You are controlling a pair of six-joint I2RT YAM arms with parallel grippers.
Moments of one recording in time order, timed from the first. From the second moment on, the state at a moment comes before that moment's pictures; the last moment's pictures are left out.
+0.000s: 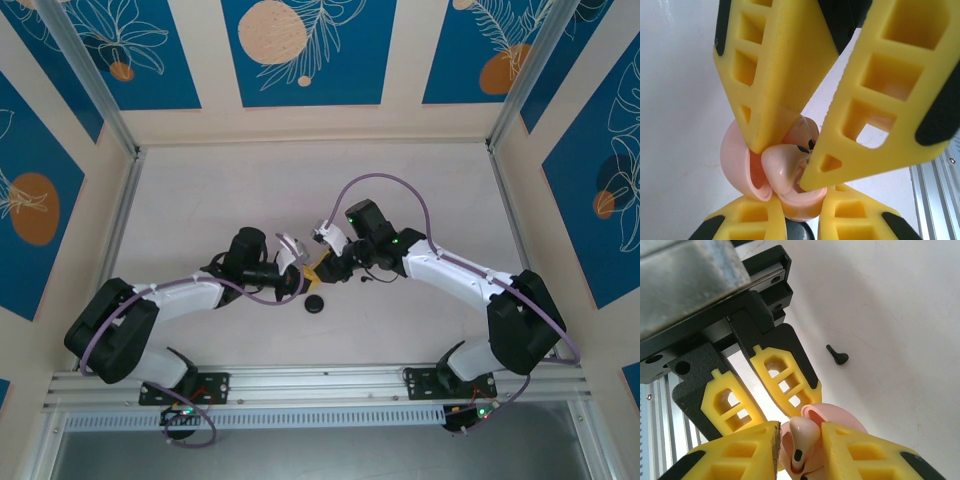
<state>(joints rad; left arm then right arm) -0.62 1.43 0.59 0.27 0.74 0.09 0.67 1.44 0.96 -0.39 -0.55 -0.13</state>
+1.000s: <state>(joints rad) -0.63 1.43 0.59 0.29 0.76 0.08 0.58 1.39 0.90 -0.37 -0.70 -0.15</state>
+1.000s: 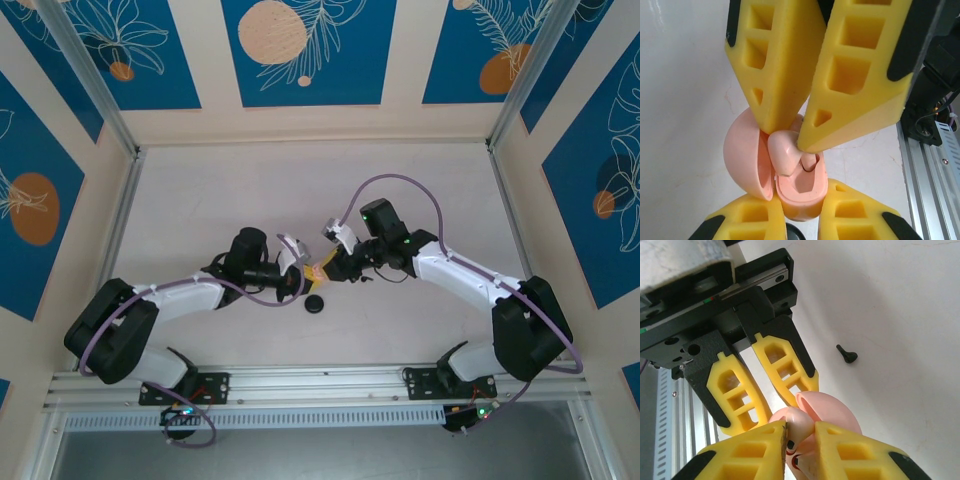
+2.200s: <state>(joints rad) -0.68 1.34 0.60 0.13 0.59 0.30 0.57 1.28 0.91 -0.43 -0.64 0.00</state>
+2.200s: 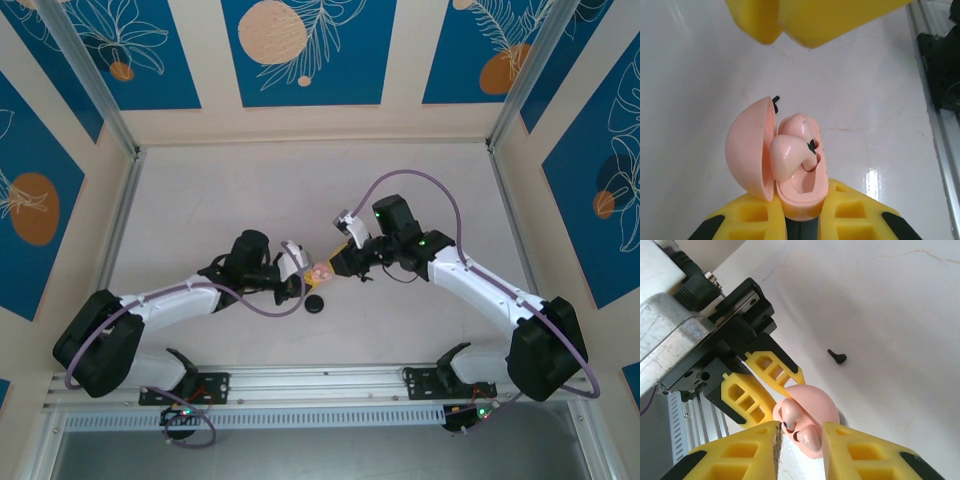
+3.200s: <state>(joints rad) -0.70 1.40 0.62 0.18 0.68 0.30 0.35 1.20 0.77 -0.28 -0.88 0.16</state>
